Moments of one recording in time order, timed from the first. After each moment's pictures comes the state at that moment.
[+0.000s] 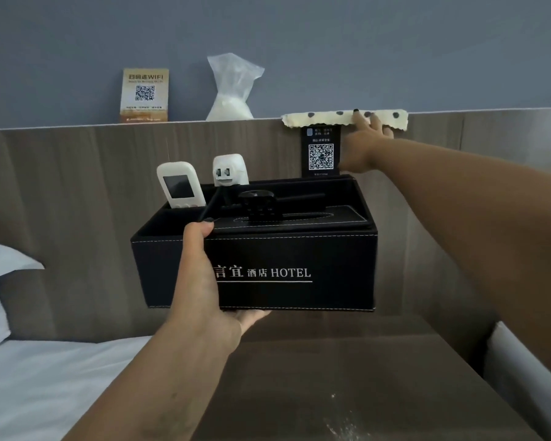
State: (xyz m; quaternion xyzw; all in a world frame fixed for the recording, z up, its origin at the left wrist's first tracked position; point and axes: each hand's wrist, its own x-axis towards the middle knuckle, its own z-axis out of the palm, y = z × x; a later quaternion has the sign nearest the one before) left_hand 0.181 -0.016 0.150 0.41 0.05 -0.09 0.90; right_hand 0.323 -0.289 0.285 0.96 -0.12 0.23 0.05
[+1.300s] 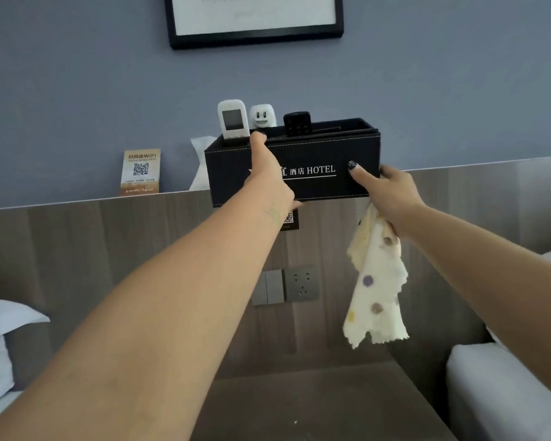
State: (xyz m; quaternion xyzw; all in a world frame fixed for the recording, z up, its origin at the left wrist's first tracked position) left_hand 0.155 -0.155 0.339 0.48 -0.06 -0.04 0.87; right_hand 0.127 -0.319 0.285 0.71 -0.01 0.42 -0.56
